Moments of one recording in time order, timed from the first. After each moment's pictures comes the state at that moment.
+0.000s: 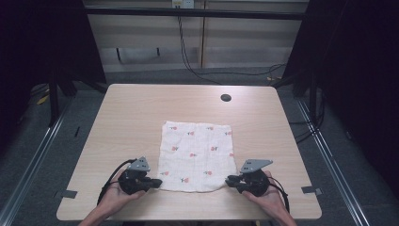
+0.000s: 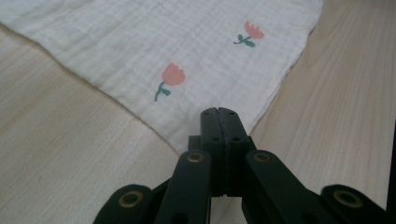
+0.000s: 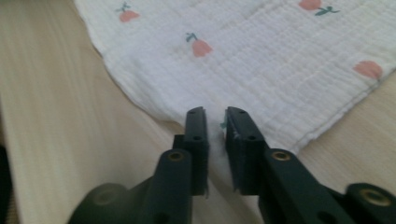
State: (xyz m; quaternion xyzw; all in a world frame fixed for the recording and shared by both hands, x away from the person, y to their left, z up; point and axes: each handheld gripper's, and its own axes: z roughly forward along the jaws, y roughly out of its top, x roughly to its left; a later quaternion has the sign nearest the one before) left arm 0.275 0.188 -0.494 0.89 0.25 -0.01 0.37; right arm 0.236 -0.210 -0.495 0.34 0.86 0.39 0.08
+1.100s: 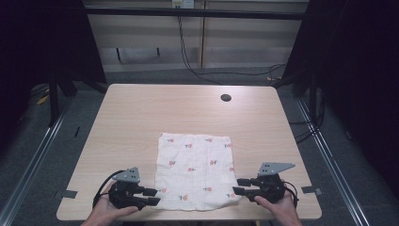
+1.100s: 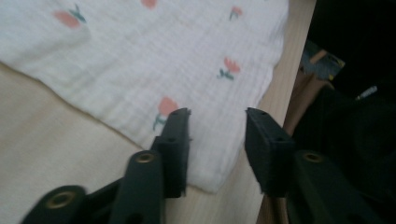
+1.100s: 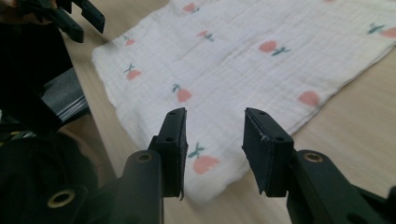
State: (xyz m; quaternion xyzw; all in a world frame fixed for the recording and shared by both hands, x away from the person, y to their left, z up) left arm 0.242 0.206 -0.475 0.87 0.24 -0.07 0.42; right arm 0.208 -0.238 -0.469 0.37 0.81 0.45 0.03
